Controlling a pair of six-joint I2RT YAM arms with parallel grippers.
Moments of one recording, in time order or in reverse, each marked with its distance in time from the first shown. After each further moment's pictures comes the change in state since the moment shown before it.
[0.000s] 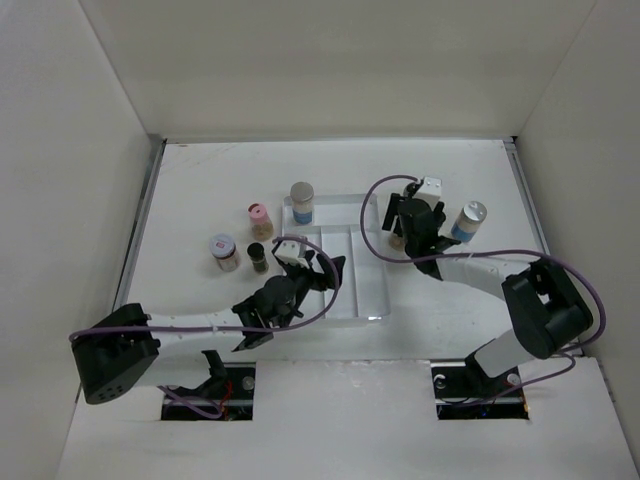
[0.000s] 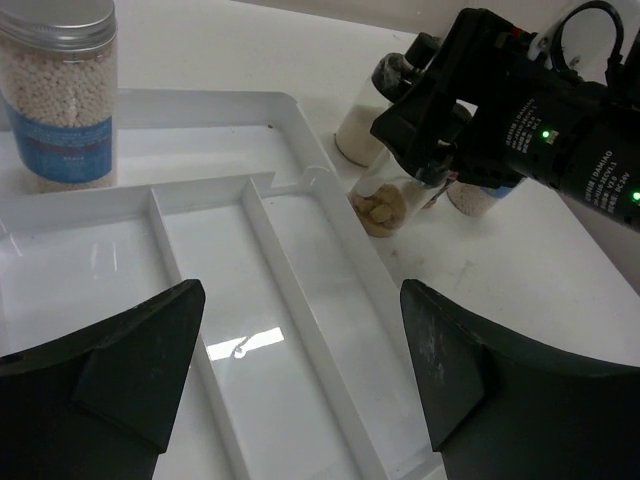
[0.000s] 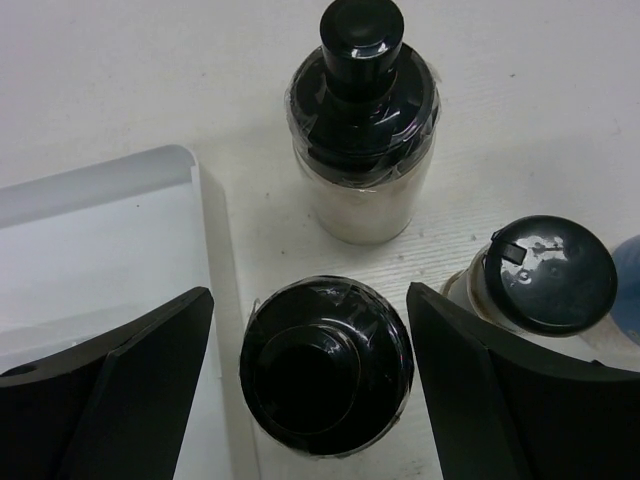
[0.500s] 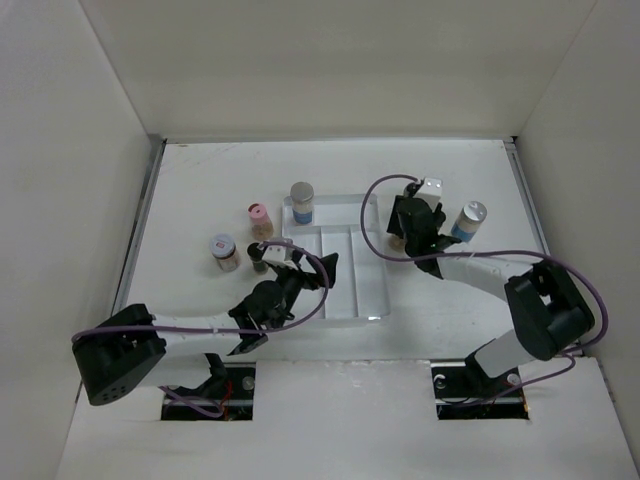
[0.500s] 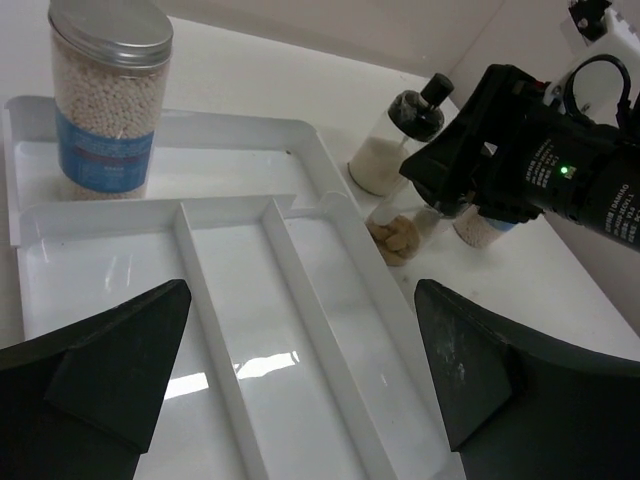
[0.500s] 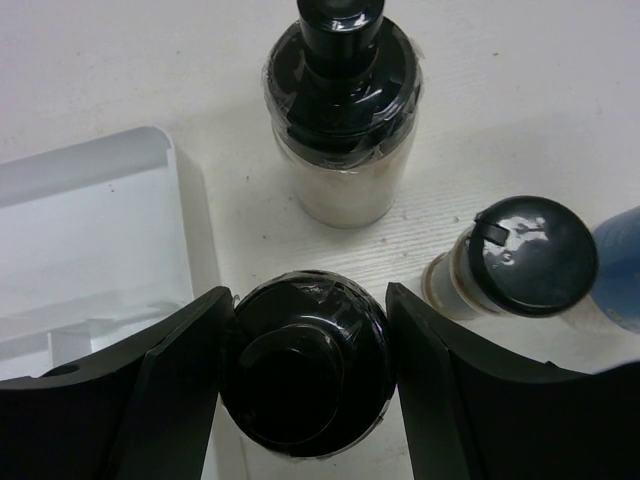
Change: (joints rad) left arm 0.038 0.011 -0.092 0.184 -0.005 0.002; right arm 0.002 0.004 0.024 -0.080 0.016 0.013
